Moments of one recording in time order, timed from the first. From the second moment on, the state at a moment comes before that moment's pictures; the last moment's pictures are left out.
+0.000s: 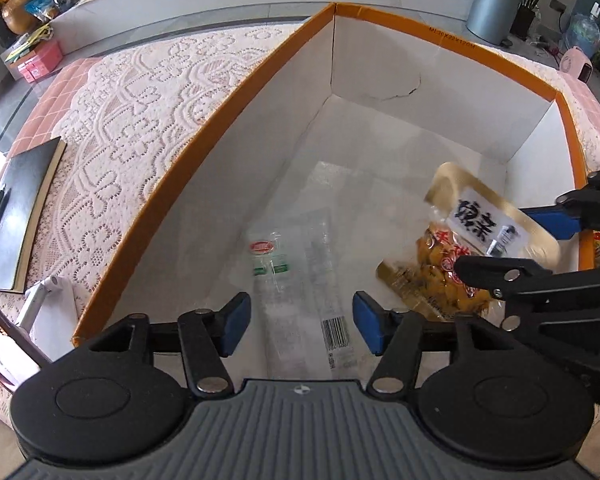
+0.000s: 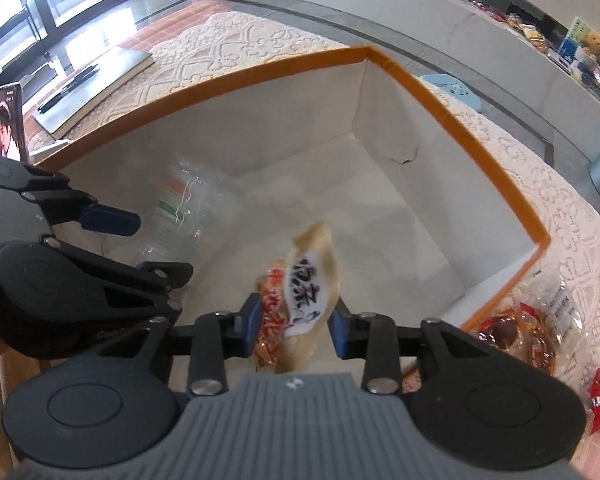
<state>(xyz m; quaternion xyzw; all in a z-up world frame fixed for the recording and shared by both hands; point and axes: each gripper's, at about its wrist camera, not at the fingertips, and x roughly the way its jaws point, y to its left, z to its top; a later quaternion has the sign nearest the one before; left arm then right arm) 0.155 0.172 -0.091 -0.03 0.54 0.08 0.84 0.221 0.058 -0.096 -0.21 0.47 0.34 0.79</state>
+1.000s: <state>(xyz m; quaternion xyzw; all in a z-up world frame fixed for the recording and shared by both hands) 0.097 0.066 -0.009 0.00 0.33 -0.04 0.94 0.127 -0.126 -0.018 0.01 0.29 0.14 0.95</state>
